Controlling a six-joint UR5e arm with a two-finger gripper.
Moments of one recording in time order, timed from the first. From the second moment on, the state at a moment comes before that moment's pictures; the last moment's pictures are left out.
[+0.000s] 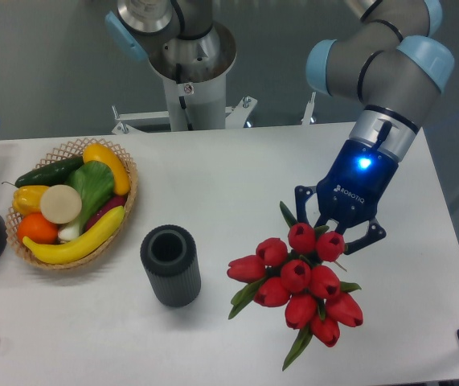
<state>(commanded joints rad) 2.75 -1.94 -1.53 -0.79 0.53 1.03</state>
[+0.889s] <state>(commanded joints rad) 2.70 -1.95 -1.53 -0.78 0.47 1.04</state>
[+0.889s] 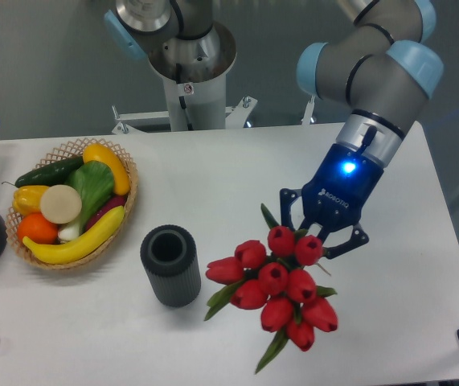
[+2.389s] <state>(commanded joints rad) 2.63 -1.78 -1.88 -0.76 0.03 1.27</state>
